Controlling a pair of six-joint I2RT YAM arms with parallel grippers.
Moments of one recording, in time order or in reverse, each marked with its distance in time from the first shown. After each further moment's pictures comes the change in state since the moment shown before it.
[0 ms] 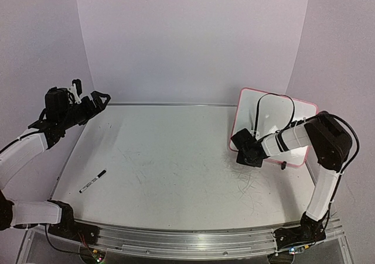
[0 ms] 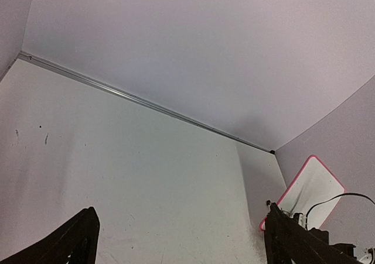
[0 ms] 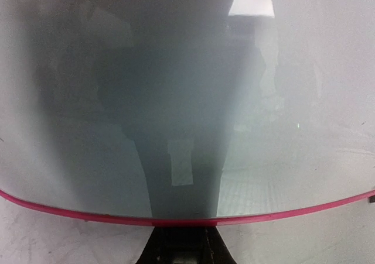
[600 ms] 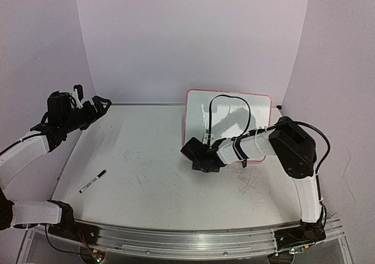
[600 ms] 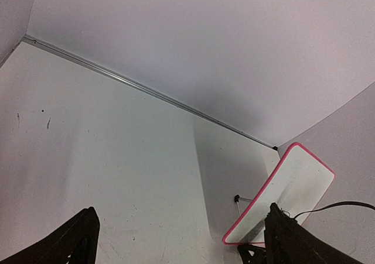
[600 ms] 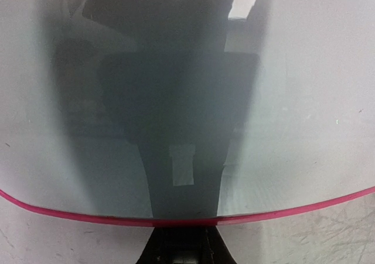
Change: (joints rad) left arm 0.000 0.002 -0.040 0.006 0.000 -0.026; right arm 0.348 0.277 0.419 -0.149 0.035 0.159
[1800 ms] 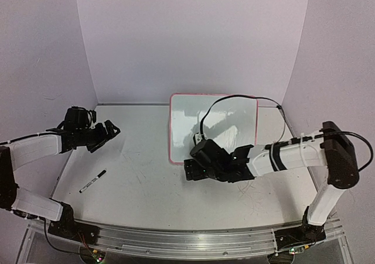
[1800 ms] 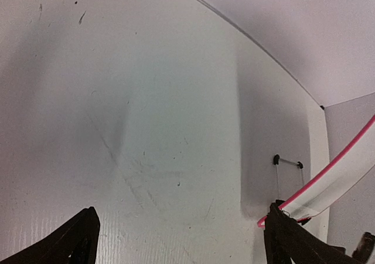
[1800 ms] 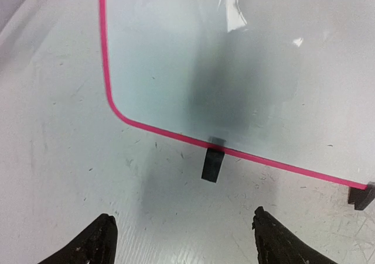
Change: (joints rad) left arm -0.022 0.166 -0.083 -0.091 0.008 -0.014; right arm 0.162 -0.324 -0.215 0.147 -0.152 -0.264
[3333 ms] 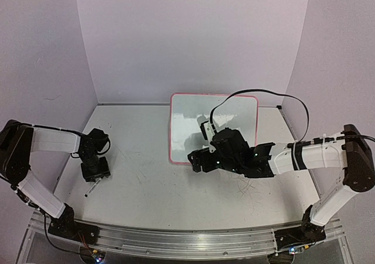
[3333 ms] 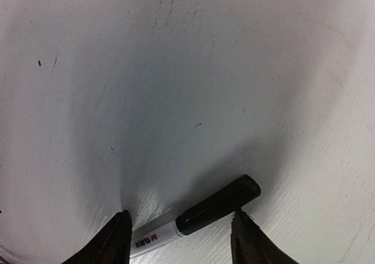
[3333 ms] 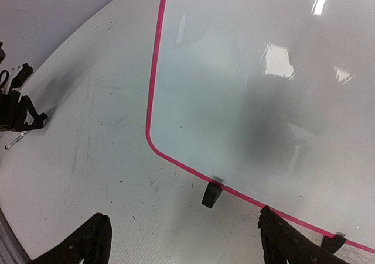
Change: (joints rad) left arm -0.141 0.258 0.010 -0.538 -0.378 -0.121; right arm -0.077 -0.242 -0.214 0.269 -0.150 -0.259
